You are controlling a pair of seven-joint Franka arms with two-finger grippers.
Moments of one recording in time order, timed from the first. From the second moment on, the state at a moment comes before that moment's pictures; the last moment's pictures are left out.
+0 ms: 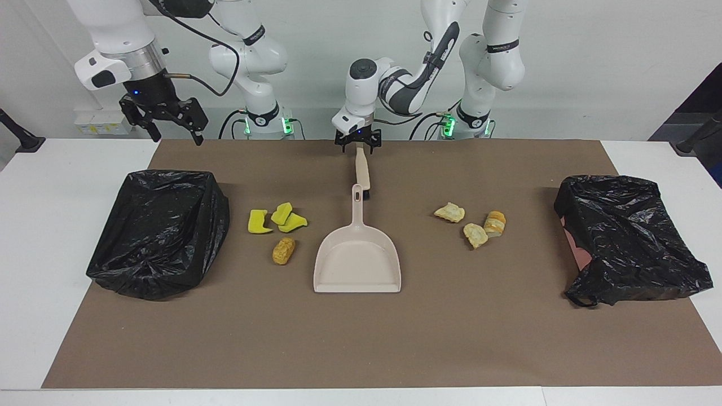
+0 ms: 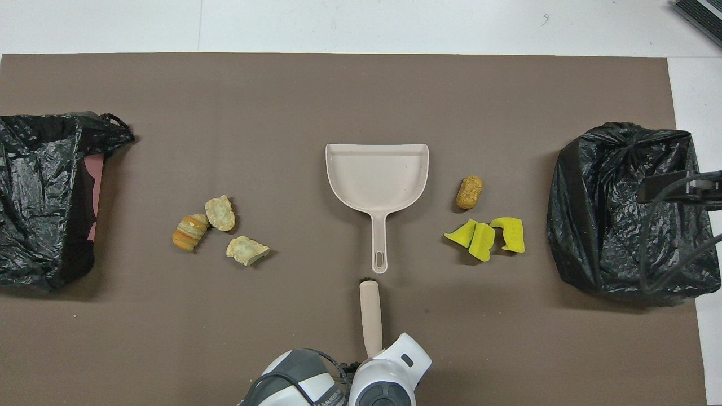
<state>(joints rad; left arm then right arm) -1.11 0.04 0.00 -2.32 -0.16 2.36 -0.90 0.05 -0.11 -0.09 -1.66 -0.01 1.61 0.10</state>
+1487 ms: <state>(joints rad) -0.86 -0.07 0.03 -2.25 -0.21 1.99 -0.92 0.05 -0.11 -0.08 -1.66 -0.01 1.58 0.09</state>
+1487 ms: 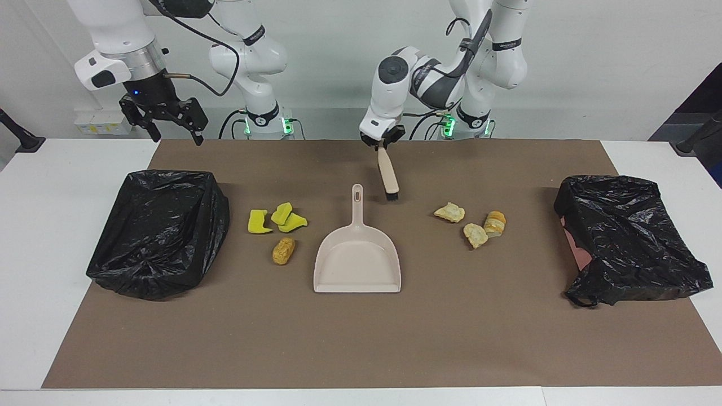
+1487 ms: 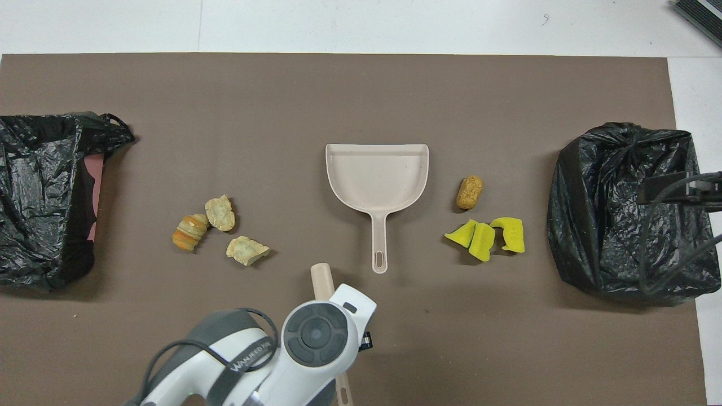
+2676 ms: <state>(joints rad) -0.17 -0.05 0.03 -2.14 -0.10 1.93 -0.38 0.49 0.15 -0.05 -1.74 0.00 1.93 0.56</state>
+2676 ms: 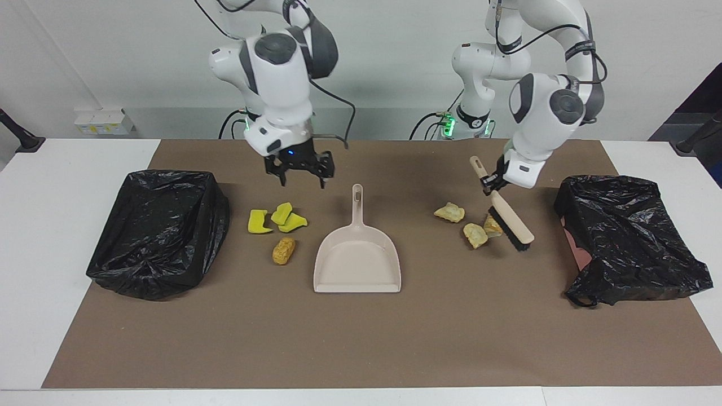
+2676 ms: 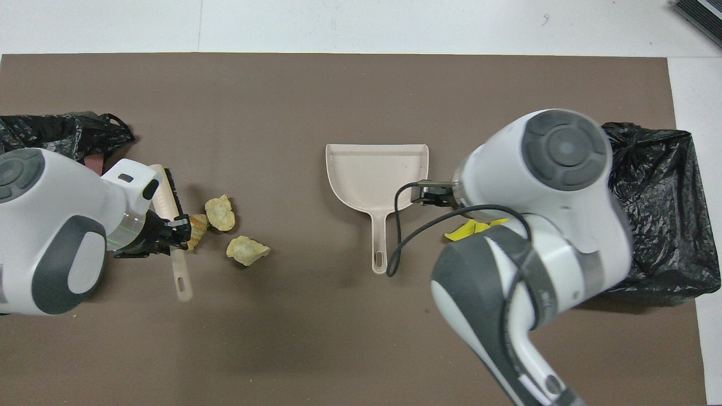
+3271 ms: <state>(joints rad) -0.06 -0.05 0.02 -2.25 -0.10 1.97 -0.09 0.62 0.29 -0.04 -1.82 0.02 2.07 0.63</state>
